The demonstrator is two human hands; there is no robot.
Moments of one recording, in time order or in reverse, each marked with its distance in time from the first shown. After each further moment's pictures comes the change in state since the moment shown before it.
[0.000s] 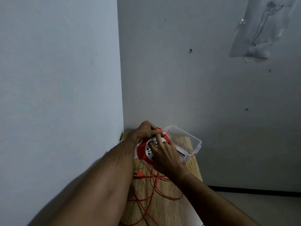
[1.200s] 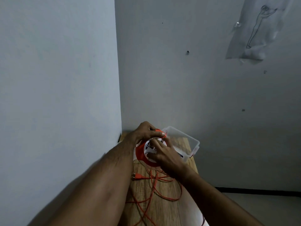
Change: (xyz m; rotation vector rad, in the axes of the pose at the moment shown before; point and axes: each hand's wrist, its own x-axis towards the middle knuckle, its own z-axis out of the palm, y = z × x) left_hand -0.003 0.008 -0.001 0.049 -0.013 0.034; right_hand -0.005 0.026 0.009 -0.016 0.006 -0.298
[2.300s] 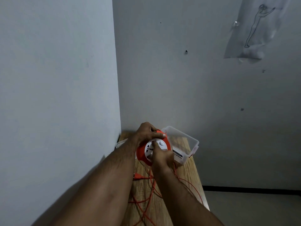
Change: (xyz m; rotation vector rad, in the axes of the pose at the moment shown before) left_hand 0.001 0.001 0.012 -0.034 0.052 0.020; right_hand 0.047 -0.053 -0.010 1.477 0.520 1.739
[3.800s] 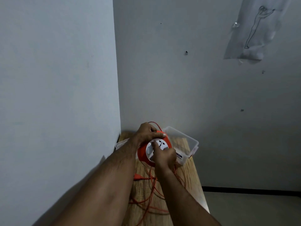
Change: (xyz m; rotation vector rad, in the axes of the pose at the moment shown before) left_hand 0.001 -0.003 0.005 0.003 0.039 -0.007; right_hand 0.006 0.002 -0.008 -0.185 0.009 -0.182
